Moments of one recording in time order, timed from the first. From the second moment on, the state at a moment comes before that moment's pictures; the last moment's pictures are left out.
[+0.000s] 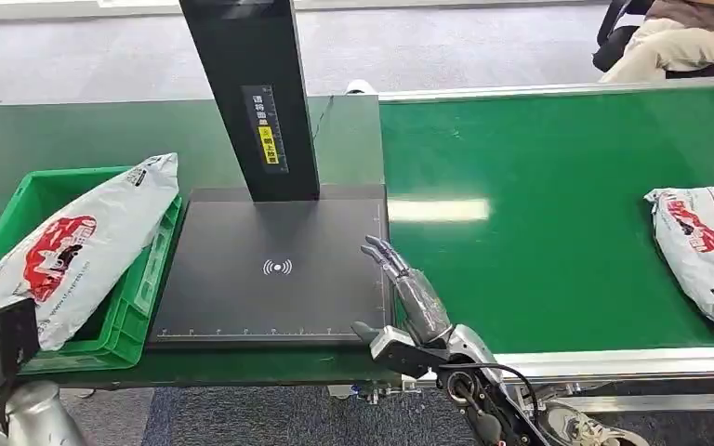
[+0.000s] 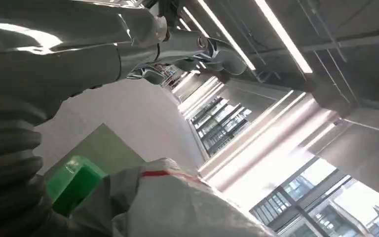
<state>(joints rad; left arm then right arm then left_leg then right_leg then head) -0.44 -0.14 0.95 -1.13 -0.84 0.70 -0.67 -0.26 0.02 0.47 -1.01 0.56 -0.13 -0.61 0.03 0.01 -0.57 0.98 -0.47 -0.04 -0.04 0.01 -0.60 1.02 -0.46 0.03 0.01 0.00</state>
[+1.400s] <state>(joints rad) -0.37 -0.23 0.93 -1.68 -0.76 0.70 -0.67 -0.26 0.02 0.49 -0.98 0.56 -0.15 -0.63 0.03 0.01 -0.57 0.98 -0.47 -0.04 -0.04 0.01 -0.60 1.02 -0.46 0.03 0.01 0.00</state>
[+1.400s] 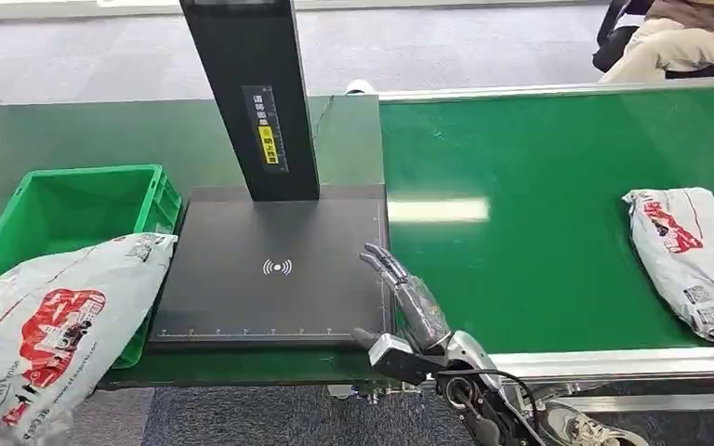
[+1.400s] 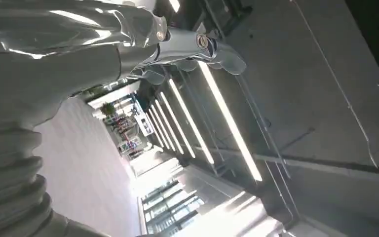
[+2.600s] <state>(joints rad) -0.23 -0.22 0.49 -1.81 -0.34 0.70 -0.67 -0.27 0.00 0.49 -1.00 0.55 -0.12 -0.61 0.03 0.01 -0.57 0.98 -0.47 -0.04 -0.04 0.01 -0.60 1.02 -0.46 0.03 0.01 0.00</state>
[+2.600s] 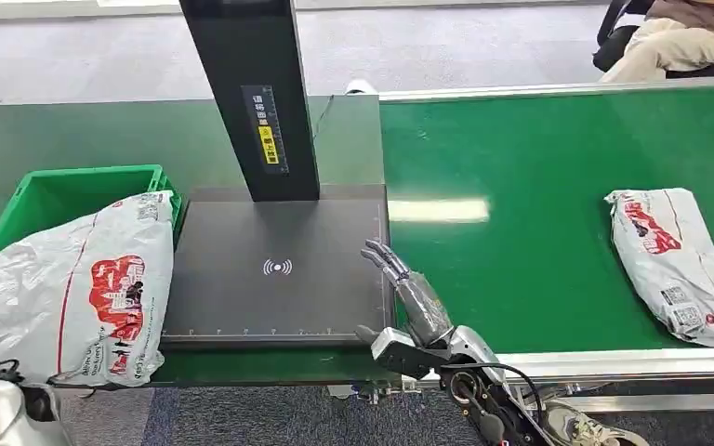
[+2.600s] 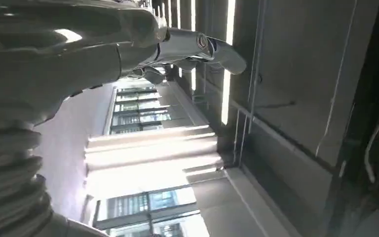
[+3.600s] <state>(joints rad) 0.00 -0.07 -0.11 -1.77 -0.05 -0.24 -0.56 -0.24 0.02 0.39 -1.10 0.38 0.01 -0.67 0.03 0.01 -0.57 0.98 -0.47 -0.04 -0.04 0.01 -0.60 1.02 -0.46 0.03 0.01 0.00</state>
